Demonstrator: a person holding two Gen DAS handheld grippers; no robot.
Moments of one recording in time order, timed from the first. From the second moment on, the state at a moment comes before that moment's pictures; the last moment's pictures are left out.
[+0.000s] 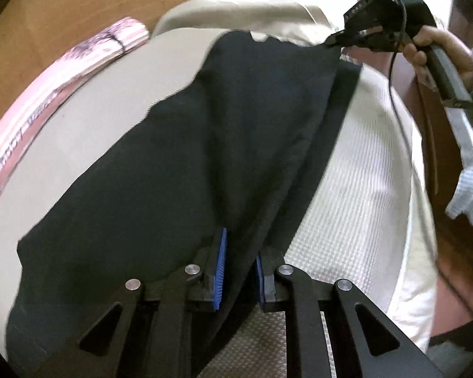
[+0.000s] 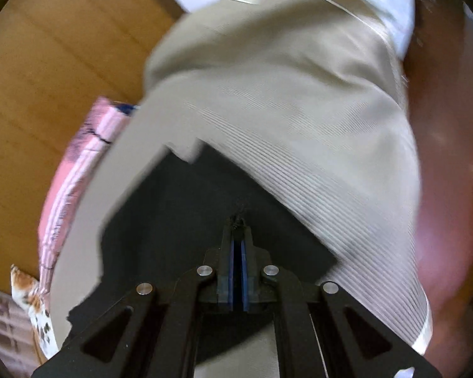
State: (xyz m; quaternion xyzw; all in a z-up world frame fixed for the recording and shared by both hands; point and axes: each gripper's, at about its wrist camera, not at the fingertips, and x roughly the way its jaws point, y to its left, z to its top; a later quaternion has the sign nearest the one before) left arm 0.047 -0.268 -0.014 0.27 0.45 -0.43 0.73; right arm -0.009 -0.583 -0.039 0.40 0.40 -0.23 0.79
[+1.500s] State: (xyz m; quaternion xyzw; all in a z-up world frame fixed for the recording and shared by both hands) left arm 0.148 -0.009 0.013 0.03 0.50 -0.17 0.85; right arm 0.095 -0.440 -0.054 0.25 0.50 -0.07 0.83
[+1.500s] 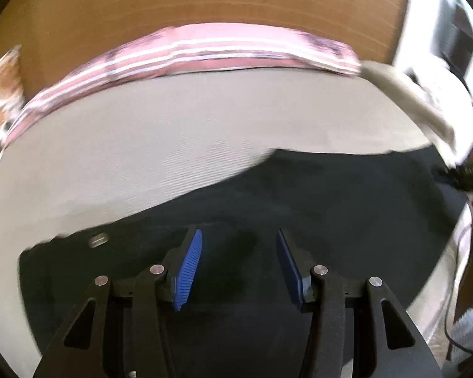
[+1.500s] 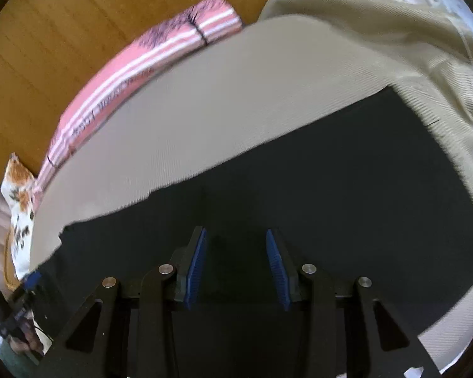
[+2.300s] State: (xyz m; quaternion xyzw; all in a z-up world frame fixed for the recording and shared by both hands) left arm 0.144 0.083 0.017 -0.05 0.48 -0.15 0.86; right arm 0.247 -0.206 -0.038 0.10 0.57 0.25 0.78
